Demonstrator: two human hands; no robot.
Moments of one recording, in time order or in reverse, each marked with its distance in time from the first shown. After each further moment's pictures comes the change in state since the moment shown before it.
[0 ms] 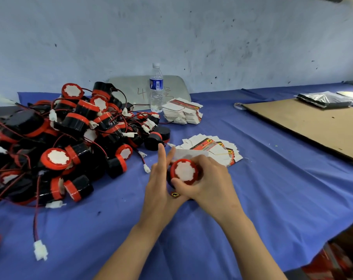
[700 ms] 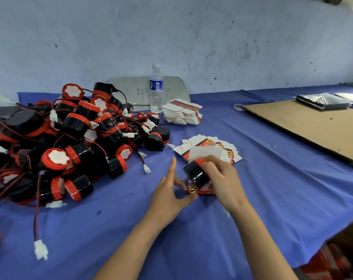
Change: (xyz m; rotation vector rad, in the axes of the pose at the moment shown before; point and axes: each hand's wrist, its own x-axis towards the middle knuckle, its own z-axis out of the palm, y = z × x) left_hand -0.002 -0.042 0.023 -0.013 -0.250 -0.287; right_hand 0.012 0.025 -0.011 0.393 -0.032 0.147
